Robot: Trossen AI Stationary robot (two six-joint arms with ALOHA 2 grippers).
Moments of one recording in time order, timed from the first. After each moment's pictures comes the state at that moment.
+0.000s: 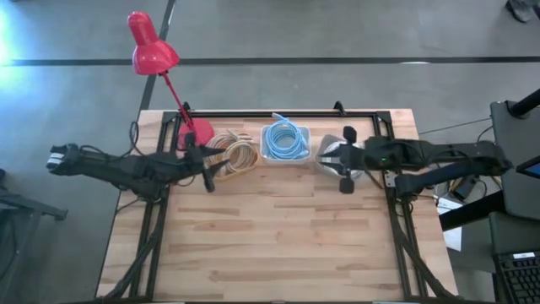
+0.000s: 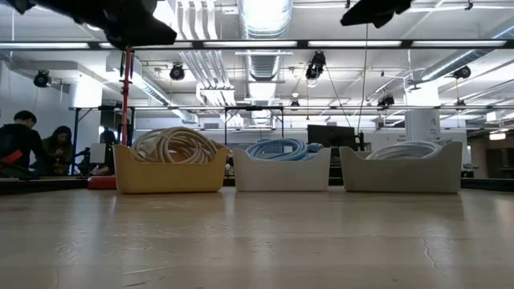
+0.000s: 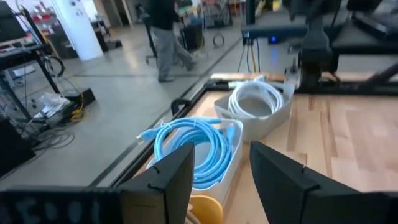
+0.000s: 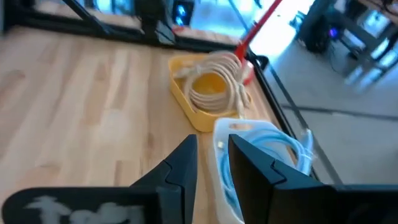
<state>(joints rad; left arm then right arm) -0.13 0.70 0.56 0.00 -0.58 0.05 0.04 0.94 0.91 -0.41 0.23 -0.12</state>
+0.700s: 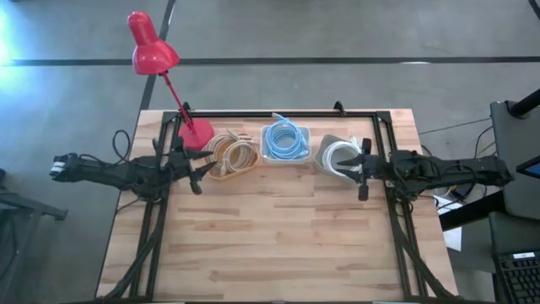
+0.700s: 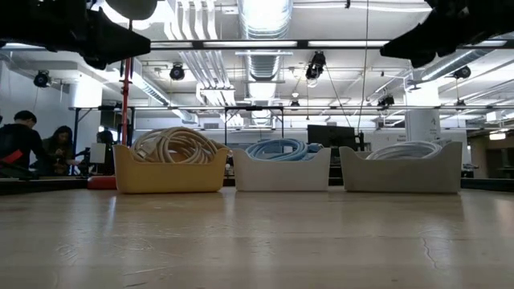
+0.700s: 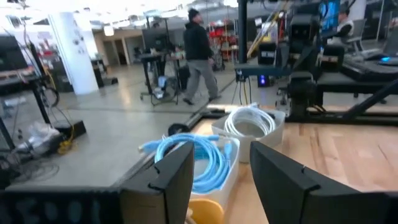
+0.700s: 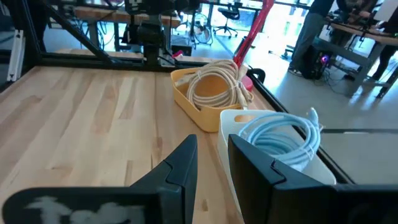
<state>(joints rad) -0.13 0.36 0.26 0.17 -0.53 0.12 0.04 0.46 0.39 -0.13 0.22 -0.05</state>
